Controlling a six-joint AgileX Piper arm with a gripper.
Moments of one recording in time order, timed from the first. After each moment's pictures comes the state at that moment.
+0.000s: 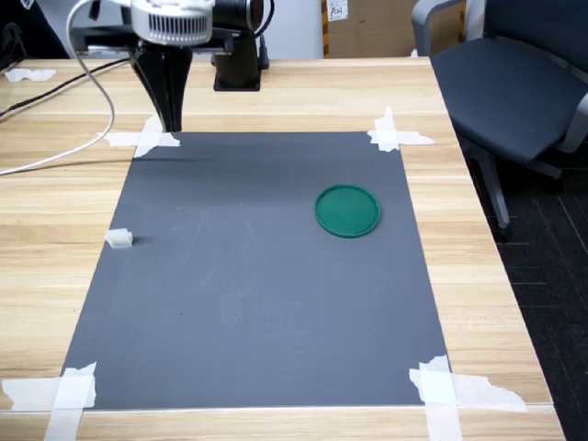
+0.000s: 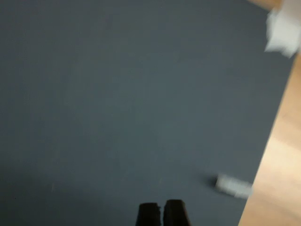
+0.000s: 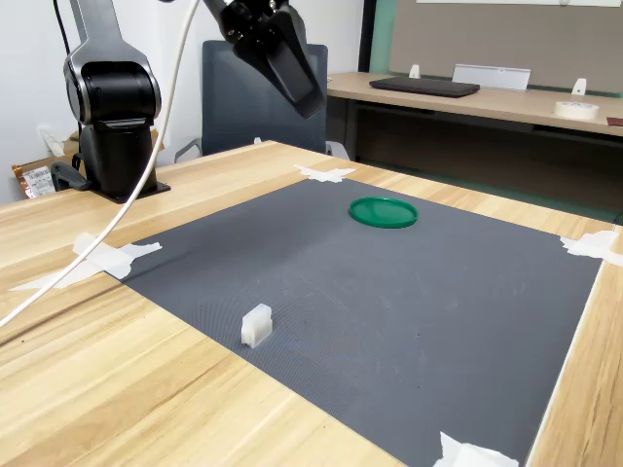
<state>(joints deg) -11.7 71.1 -51.6 20.1 38.8 -54.9</state>
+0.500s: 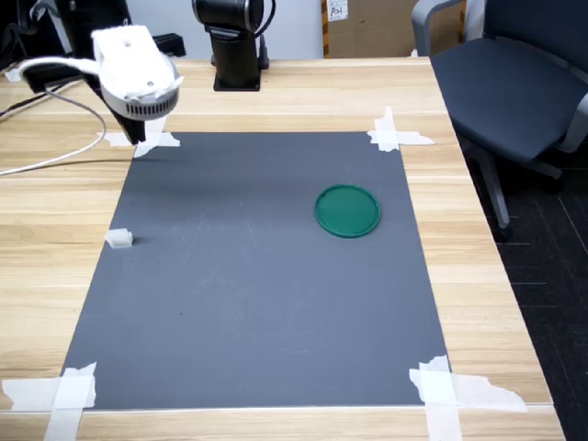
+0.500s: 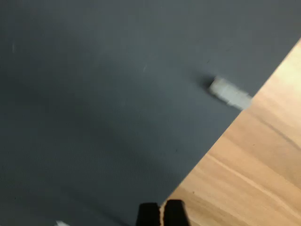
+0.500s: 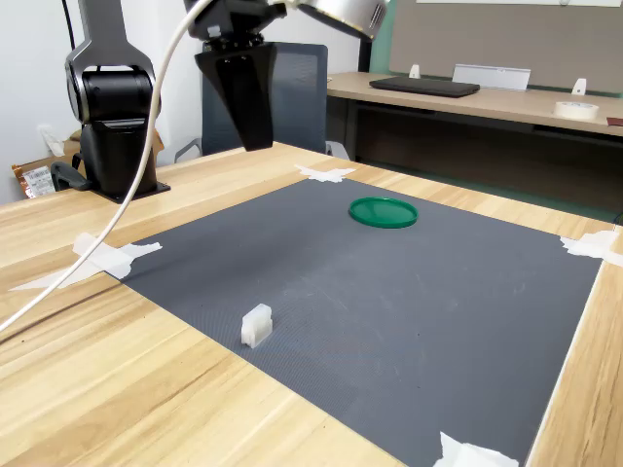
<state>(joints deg) -16.9 84.2 -67.5 6.1 61.8 -60.2</state>
